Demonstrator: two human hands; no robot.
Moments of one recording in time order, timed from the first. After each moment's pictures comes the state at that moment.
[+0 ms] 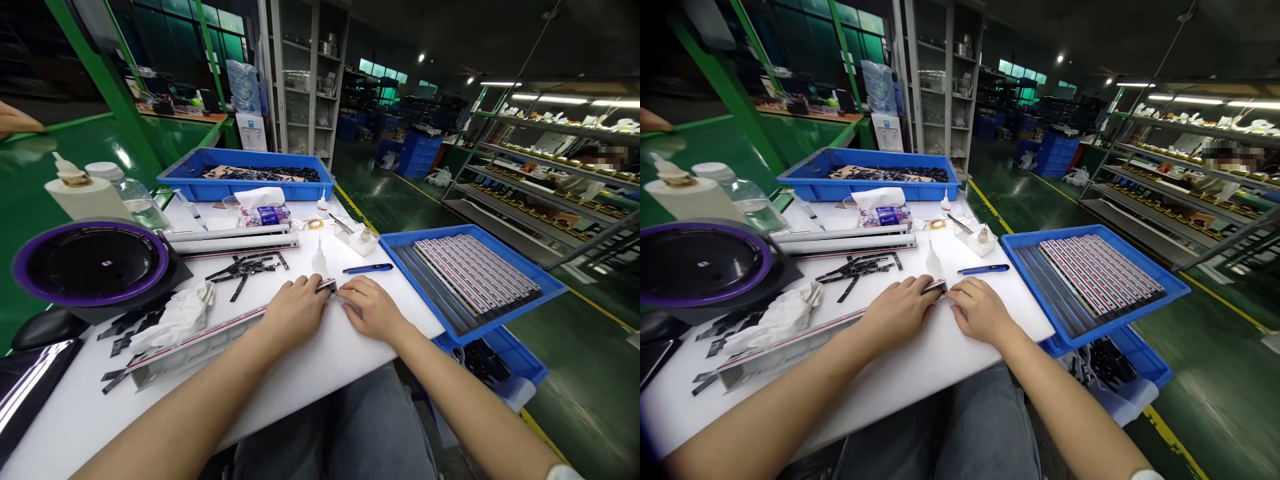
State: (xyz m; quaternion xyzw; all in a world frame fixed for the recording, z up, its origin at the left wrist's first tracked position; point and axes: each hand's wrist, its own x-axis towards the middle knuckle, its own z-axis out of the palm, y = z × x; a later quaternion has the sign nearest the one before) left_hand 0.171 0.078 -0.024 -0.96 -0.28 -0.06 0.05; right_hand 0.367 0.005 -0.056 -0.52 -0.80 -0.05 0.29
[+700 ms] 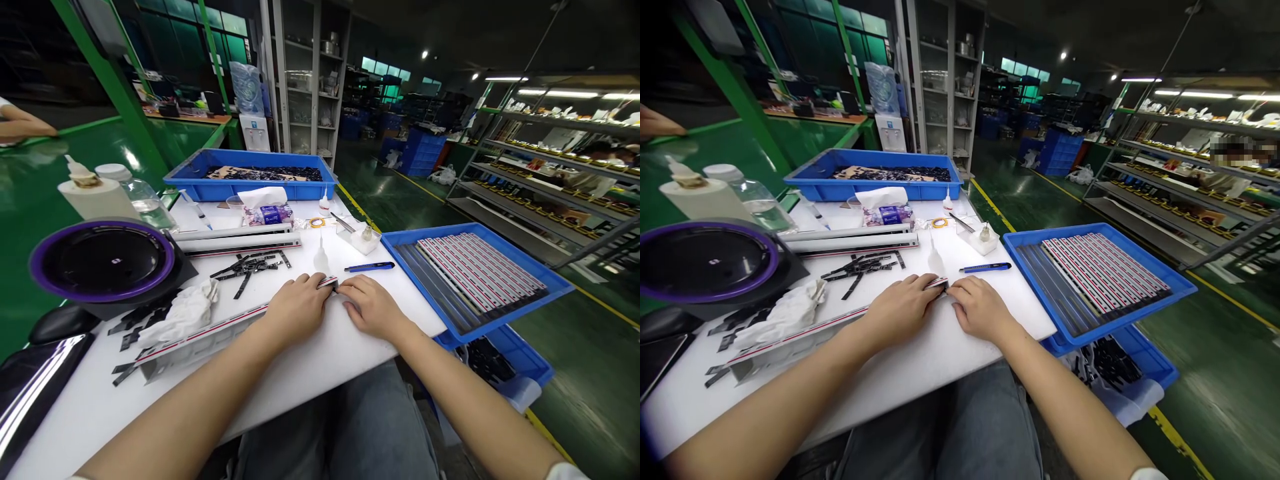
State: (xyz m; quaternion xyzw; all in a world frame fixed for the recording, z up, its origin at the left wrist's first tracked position) left_hand 0.172 0.079 -0.025 -0.96 -0.28 -0.06 0.02; right_hand 0.366 0.006 -0.058 -0.53 -0.80 -0.04 0.26
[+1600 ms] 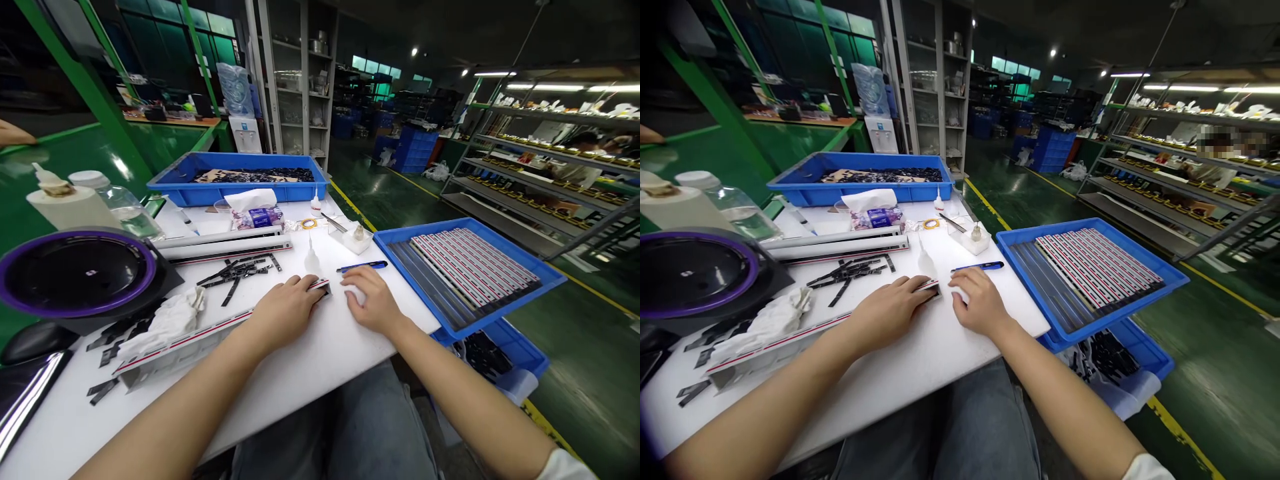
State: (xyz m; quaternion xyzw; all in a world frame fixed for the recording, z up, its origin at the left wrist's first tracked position) left_hand 0.170 0.086 -0.022 -0.97 -0.25 -0.04 0.02; right_hand 0.373 0.009 -0.051 -0.54 -0.72 -0.04 0.44
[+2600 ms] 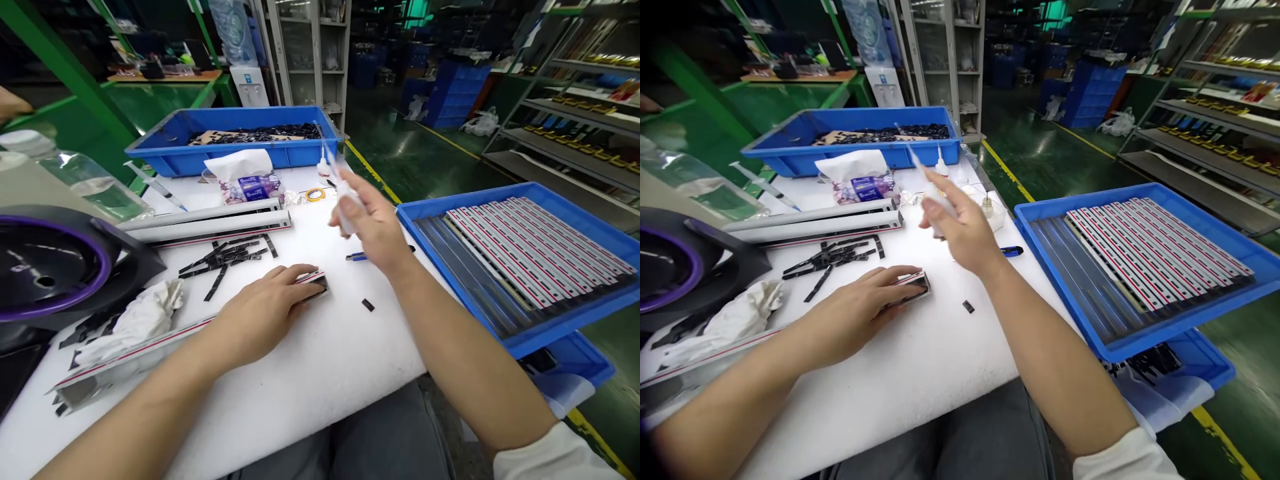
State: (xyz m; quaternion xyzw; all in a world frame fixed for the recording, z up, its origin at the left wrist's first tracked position) left_hand 0.161 0.104 -0.009 -0.96 -0.27 0.01 -0.13; right_hand 0.382 0.102 -0.009 -0.40 -0.57 0.35 0.63
